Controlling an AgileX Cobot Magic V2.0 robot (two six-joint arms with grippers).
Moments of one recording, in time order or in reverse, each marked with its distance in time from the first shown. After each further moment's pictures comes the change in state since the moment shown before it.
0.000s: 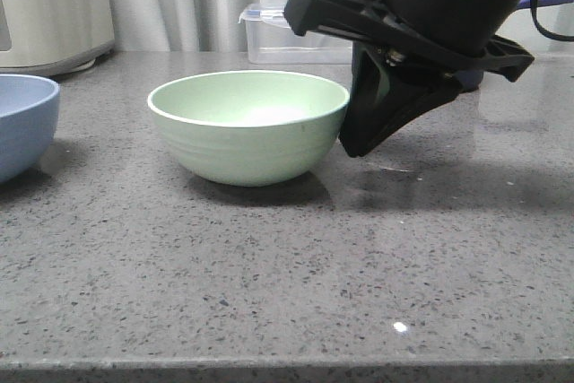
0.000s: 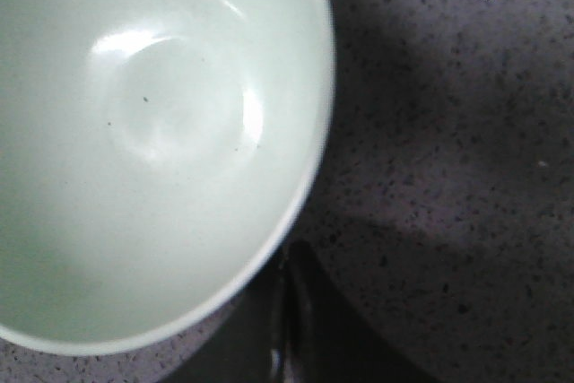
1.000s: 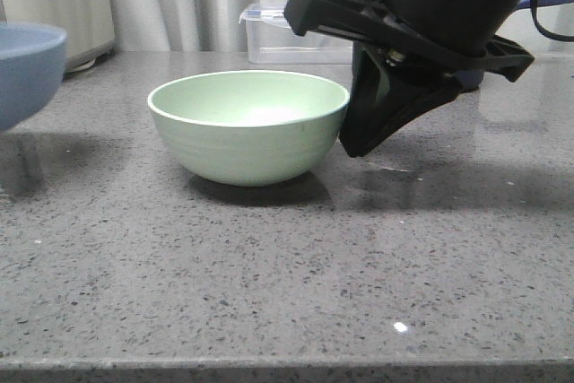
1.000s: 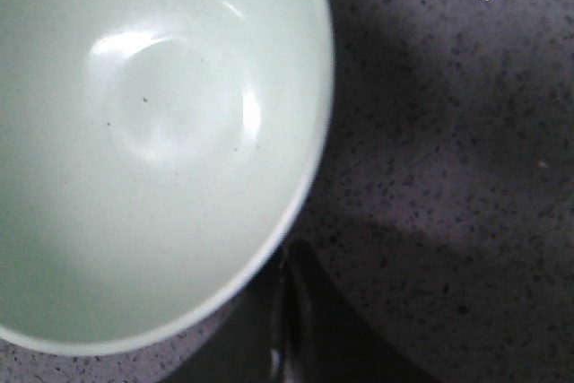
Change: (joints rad) left arm -0.067 0.072 -0.185 -0.033 0.146 0.027; right arm 0.000 0.000 0.000 0.000 0.000 0.000
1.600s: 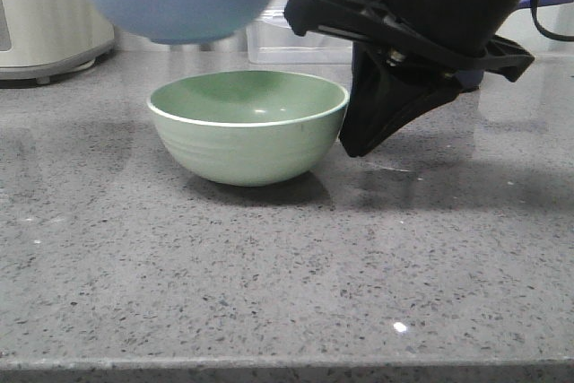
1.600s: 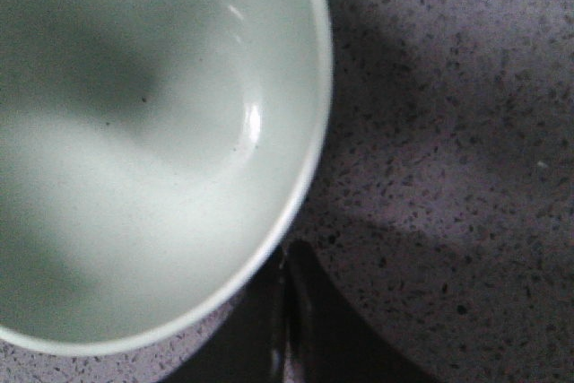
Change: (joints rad) left arm -0.357 0.320 -0.476 -0.047 0.143 0.004; right arm 0.000 0.000 0.000 0.000 0.000 0.000
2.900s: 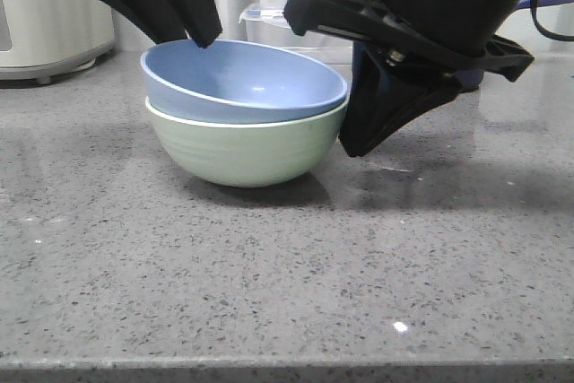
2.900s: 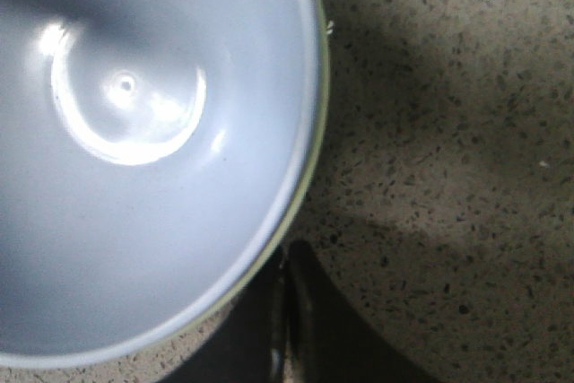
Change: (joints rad) left arm -0.068 0.111 -0.018 -0.074 0.013 0.002; right arm 0.000 0.000 0.000 0.000 -0.002 0.000
